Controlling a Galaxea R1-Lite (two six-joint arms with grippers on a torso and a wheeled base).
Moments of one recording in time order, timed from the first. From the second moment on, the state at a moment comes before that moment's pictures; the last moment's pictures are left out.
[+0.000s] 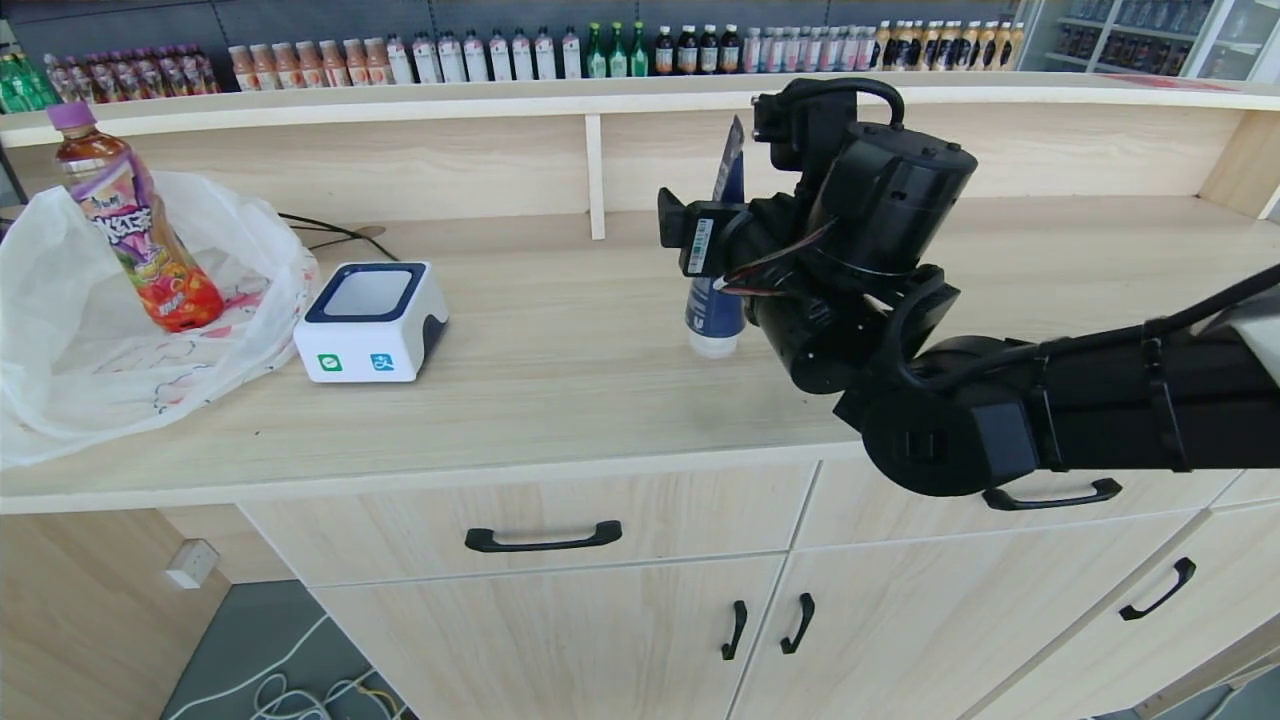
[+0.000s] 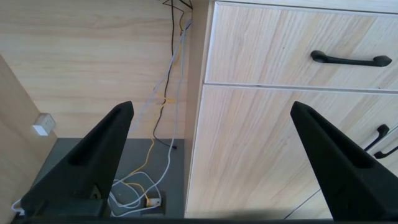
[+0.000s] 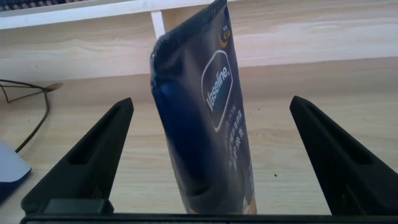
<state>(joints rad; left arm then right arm) 0.00 0.00 0.00 0.00 0.00 -0.01 0.72 2.03 -1.47 -0.85 -0.53 -0.06</state>
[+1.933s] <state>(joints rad) 0.00 0.00 0.00 0.00 0.00 -0.01 0.71 2.11 -1.44 -0.85 -0.60 0.03</state>
